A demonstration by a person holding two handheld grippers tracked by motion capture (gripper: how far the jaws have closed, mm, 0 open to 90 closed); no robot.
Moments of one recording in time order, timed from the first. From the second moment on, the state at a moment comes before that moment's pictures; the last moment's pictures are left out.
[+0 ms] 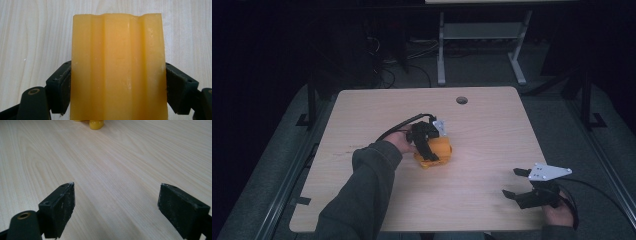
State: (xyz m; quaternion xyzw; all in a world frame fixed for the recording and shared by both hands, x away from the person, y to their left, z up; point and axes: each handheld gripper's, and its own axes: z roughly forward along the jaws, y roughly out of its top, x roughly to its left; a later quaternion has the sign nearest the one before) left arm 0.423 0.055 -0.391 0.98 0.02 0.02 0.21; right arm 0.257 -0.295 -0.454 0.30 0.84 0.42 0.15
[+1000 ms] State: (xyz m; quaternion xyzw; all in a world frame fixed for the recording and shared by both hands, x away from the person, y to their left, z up) left arm 0.418 0.058 -0.386 0.98 0.02 0.02 0.21; right arm 0.258 -0.294 -0.455 0.30 0.84 0.42 0.15
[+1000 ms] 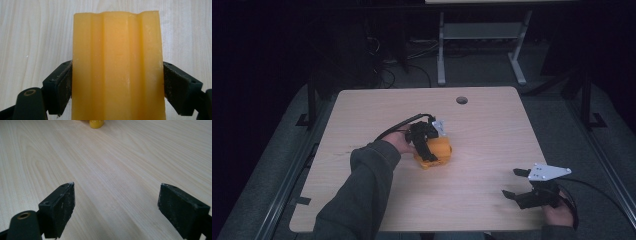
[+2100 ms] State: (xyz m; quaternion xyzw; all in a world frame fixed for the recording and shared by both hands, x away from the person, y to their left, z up) left arm 0.406 0.076 -0.363 0.97 0.02 0.06 0.22; right arm 0.258 -0.294 -0.456 0.30 0.84 0.42 0.15
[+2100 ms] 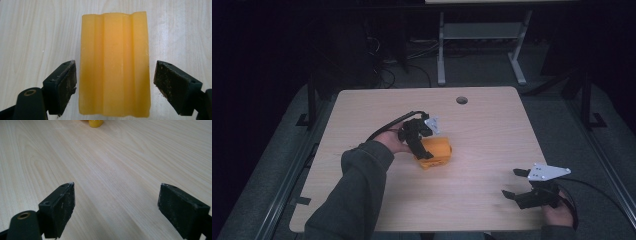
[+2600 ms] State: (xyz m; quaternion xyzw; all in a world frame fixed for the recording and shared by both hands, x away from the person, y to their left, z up) left arm 0.392 0.090 -0.349 0.97 0.03 0.06 0.24; right arm 0.258 -0.294 -0.456 0.30 0.84 0.42 0.15
